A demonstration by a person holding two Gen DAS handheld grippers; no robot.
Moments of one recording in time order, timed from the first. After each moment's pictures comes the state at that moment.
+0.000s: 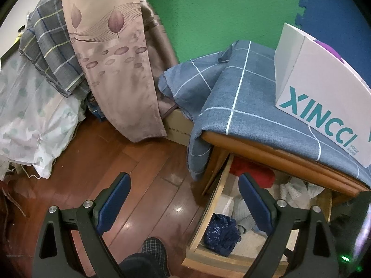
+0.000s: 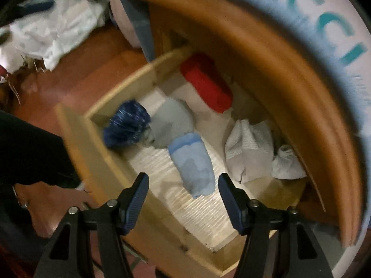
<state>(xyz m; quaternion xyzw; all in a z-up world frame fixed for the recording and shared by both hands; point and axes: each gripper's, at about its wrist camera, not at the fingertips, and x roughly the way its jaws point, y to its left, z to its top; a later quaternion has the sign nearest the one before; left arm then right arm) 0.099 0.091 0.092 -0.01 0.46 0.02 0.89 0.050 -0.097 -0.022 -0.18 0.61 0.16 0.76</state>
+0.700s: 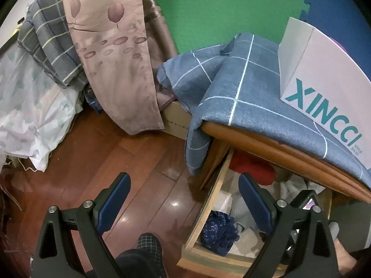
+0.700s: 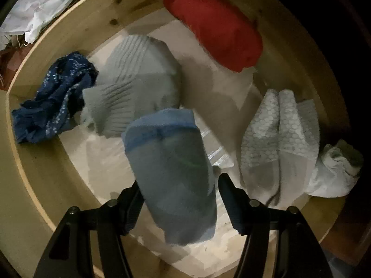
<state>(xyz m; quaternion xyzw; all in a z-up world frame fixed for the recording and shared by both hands) 0.105 0.092 0.078 -0.03 0.47 0.02 0.88 0.095 -0.107 -0.155 -0.21 0.68 0.14 0.69</state>
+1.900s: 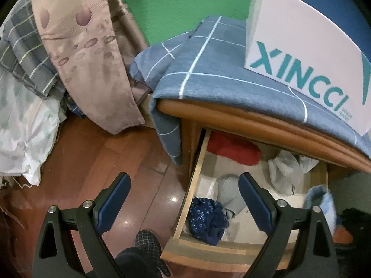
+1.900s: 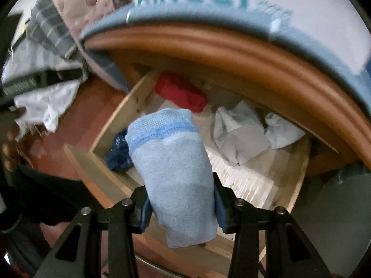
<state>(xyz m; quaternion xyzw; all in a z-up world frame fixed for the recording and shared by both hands) 0.092 0.052 0.061 0.03 0.49 -0.04 0.87 0.010 -0.161 -0.004 0.02 0.55 0.10 0.83</state>
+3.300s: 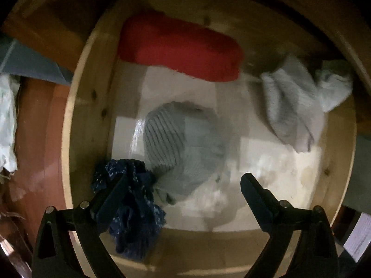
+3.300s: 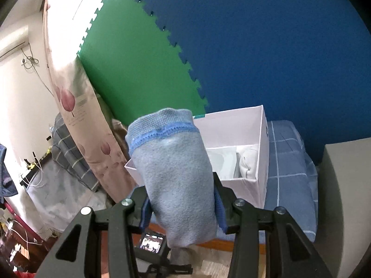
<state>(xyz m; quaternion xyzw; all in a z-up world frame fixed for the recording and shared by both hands) 0.134 -0.052 -0.107 0.06 0.71 -0.09 0.70 -0.011 -0.265 0.198 0.18 0.22 0.07 0.96</state>
